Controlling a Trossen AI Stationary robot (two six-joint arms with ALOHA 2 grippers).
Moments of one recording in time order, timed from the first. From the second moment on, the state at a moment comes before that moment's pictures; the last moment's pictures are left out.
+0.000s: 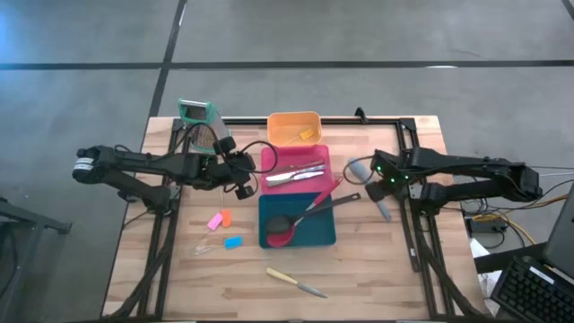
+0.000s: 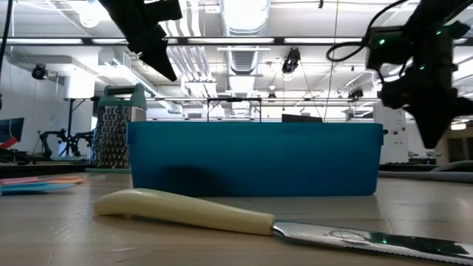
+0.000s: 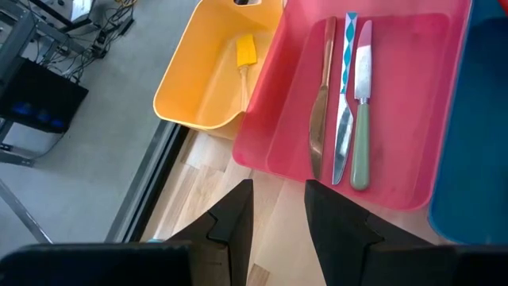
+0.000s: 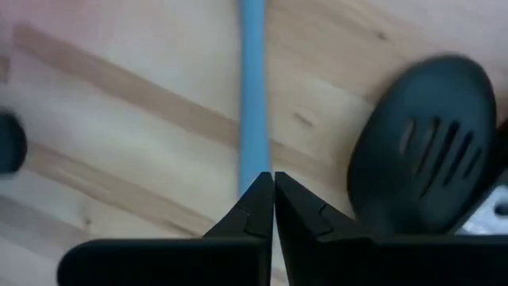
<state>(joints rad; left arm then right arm) -0.02 1.23 1.04 -0.70 -0.62 -0.08 -0.34 1.00 0.60 -1.04 -0.06 0.83</state>
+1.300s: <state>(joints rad) -0.02 1.23 1.04 -0.70 -0.62 -0.09 0.03 1.33 0.55 -0.98 -0.13 1.02</state>
